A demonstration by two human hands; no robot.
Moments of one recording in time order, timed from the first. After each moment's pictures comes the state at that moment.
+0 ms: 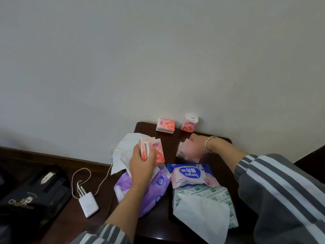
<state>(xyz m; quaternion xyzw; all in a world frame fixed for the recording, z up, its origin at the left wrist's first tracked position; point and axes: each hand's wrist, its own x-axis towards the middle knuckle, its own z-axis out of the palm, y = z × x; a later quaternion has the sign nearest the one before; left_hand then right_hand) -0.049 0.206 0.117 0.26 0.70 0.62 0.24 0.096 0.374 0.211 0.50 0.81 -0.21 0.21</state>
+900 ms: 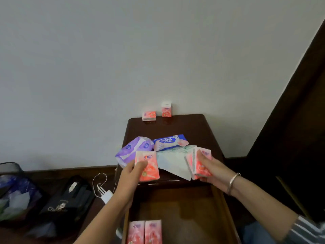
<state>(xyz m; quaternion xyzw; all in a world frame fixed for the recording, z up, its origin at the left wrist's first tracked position) 0.035 0.013 0.207 0.30 0.63 0.56 0.45 0.272 0.115 0.214 0.45 0.49 -0.69 -0.26</state>
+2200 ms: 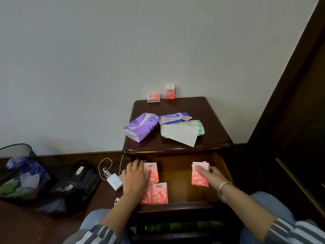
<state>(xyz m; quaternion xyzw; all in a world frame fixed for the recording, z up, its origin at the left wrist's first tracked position) 0.025 -0.045 0.064 0.55 0.83 0.08 -0.01 0.287 0.019 0.094 0.61 0.46 -0.59 -0.27</state>
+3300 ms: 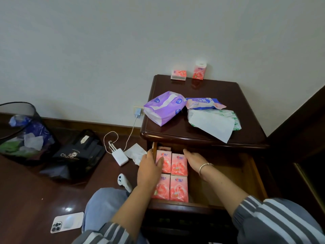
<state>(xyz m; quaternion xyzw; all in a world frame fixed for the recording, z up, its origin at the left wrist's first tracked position) 0.010 -0.039 0.046 0.39 0.81 0.36 0.26 0.149 0.068 0.045 0.63 0.62 -0.47 -0.06</state>
